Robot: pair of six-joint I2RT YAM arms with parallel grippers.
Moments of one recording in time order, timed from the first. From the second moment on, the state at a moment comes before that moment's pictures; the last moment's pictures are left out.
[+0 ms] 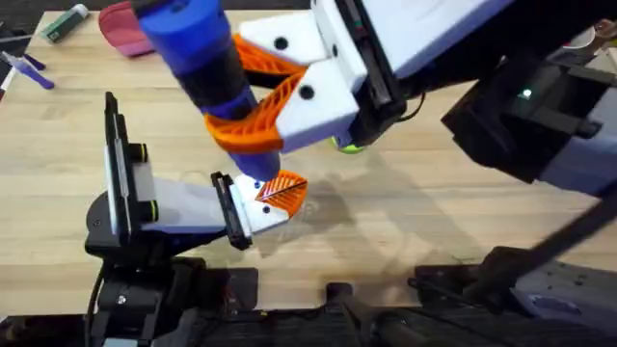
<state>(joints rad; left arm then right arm) -0.06 0.01 0.01 -0.12 1.13 0.05 0.74 1.27 0.93 0.59 -1.11 0.03</state>
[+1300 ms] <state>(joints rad) -0.06 0.01 0.01 -0.12 1.13 0.05 0.79 1.33 0.92 0.63 -1.07 0.02</state>
